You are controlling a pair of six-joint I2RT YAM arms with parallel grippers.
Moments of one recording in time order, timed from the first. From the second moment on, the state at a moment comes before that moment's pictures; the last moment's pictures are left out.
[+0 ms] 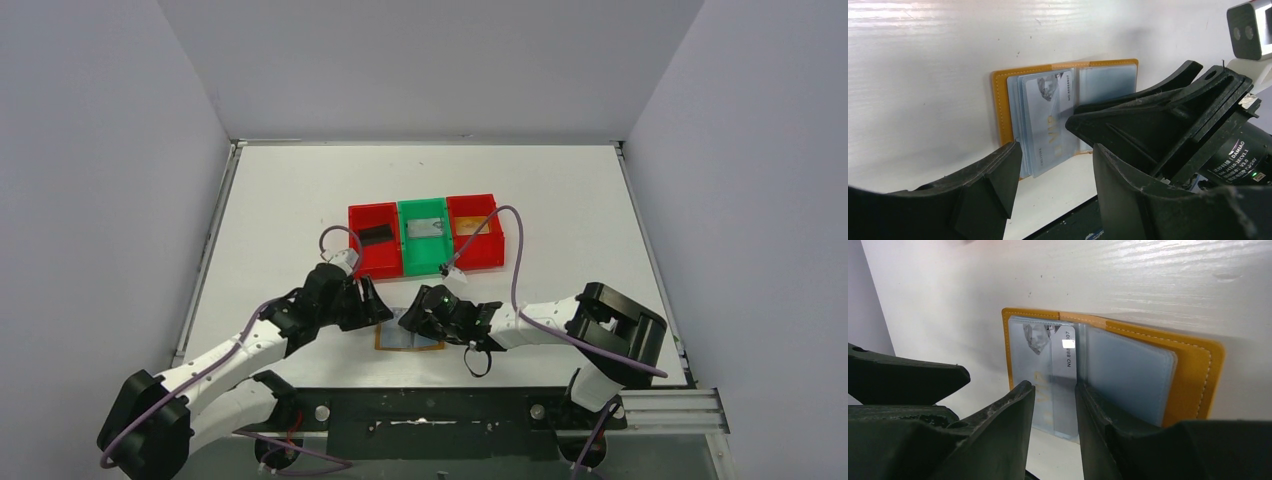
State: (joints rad) left arm -0.63 0.98 0.44 -0.22 0.14 -0.83; right arm 1.07 1.60 0.67 0.18 0.17 1.21
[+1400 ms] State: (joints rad) left arm -0.63 1.20 0.46 -0.19 0.23 -0.77; right arm 1.07 1.54 0.65 0.11 0.25 1.24
